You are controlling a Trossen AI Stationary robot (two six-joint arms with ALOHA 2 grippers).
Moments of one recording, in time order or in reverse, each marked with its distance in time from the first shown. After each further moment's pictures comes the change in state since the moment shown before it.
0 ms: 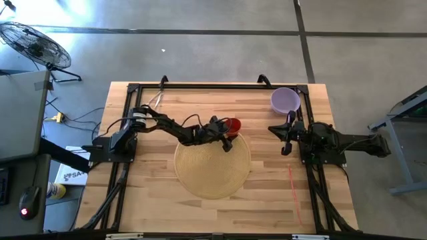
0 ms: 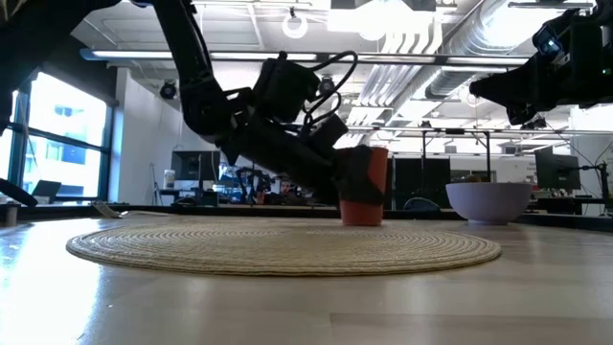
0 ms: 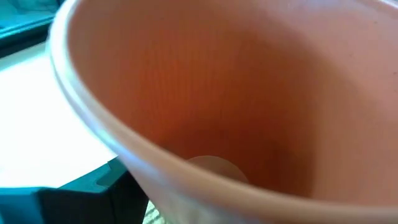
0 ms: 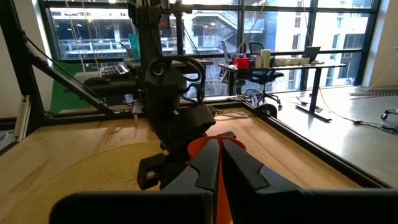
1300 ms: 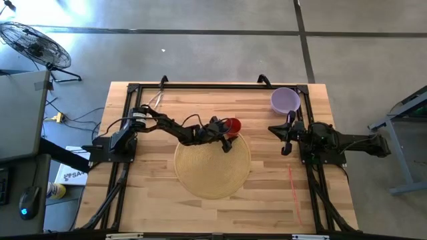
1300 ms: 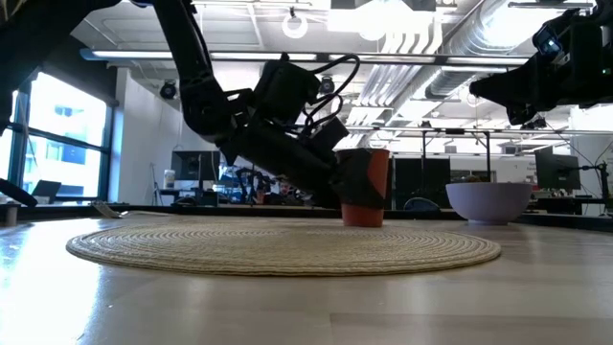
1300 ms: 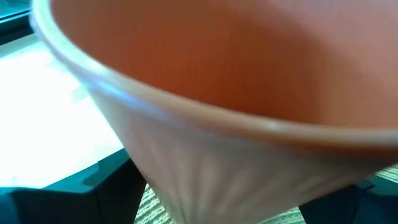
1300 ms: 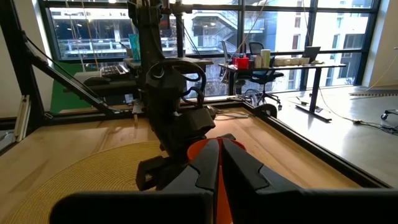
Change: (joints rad) left arm 0.000 0.000 0.000 -0.035 0.023 0.000; right arm 0.000 0.000 0.000 0.000 0.000 0.000
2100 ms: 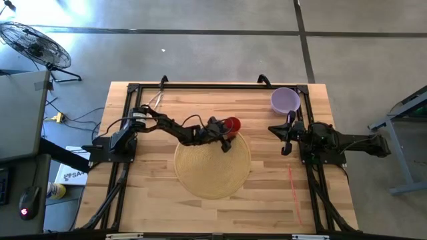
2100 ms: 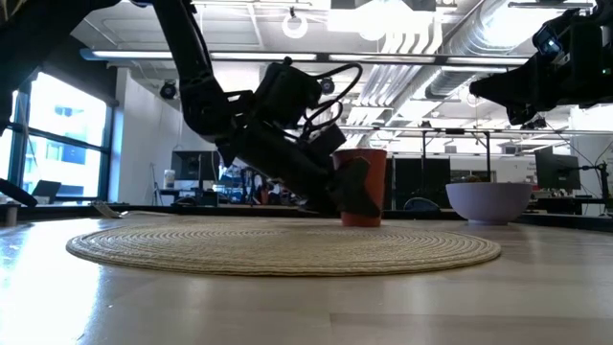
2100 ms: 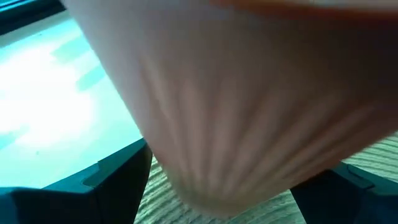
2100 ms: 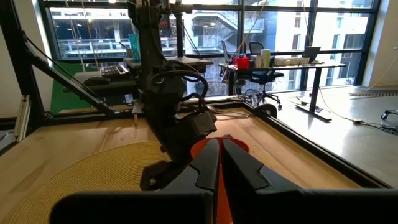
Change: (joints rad) left arm 0.000 0.000 0.000 -0.061 -0.047 -0.018; right arm 0.000 0.000 0.000 0.000 0.000 0.000
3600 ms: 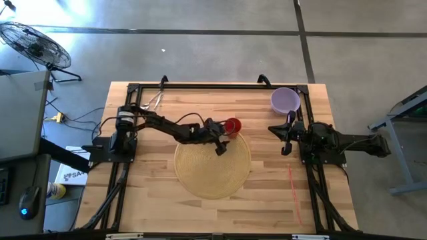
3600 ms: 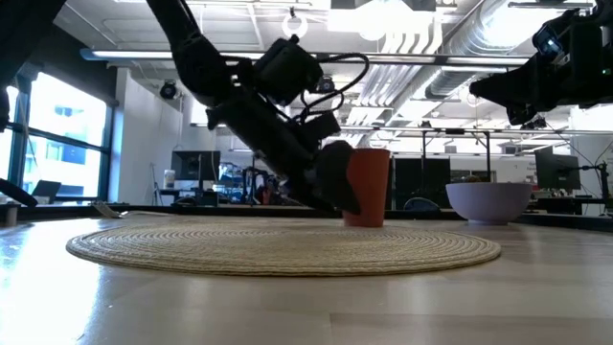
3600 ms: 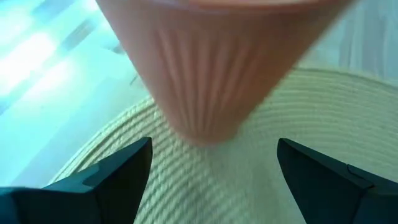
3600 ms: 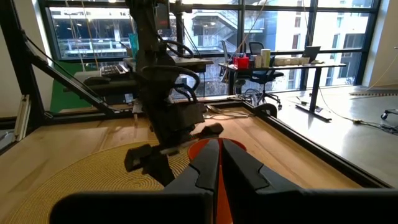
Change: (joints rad) left arm -0.021 -0.167 0.000 -0.391 0.083 -0.030; right arm 0.000 0.000 0.000 -0.002 0.000 0.000
